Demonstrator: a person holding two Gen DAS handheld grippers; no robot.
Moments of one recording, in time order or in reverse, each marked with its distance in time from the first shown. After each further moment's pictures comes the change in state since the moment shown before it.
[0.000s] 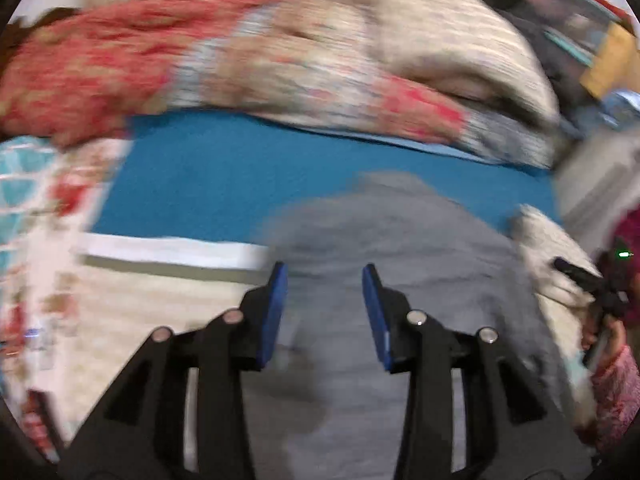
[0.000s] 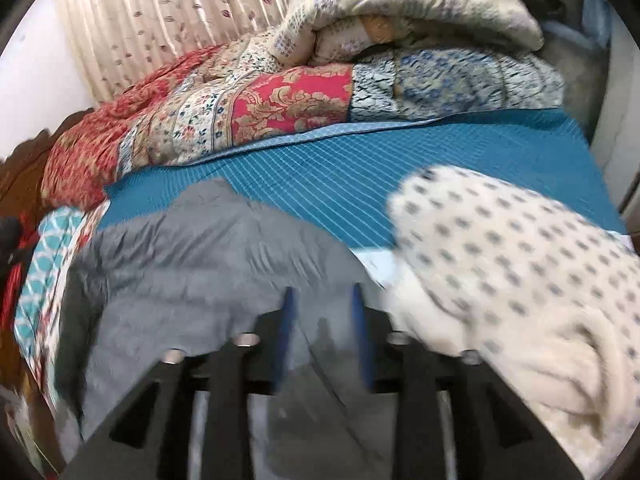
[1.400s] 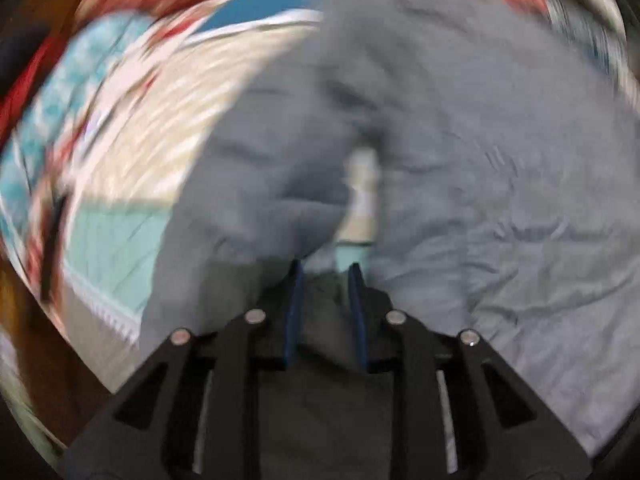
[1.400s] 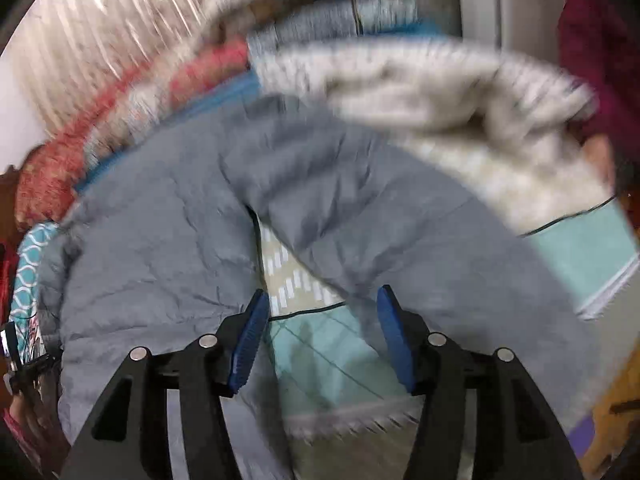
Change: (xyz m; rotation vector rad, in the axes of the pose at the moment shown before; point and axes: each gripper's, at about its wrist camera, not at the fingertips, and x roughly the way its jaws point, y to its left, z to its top) left arm -0.030 0.098 -0.255 -0.164 0.149 0.363; right arm -0.139 -0.011 -0.224 0.244 -0.042 -0.142
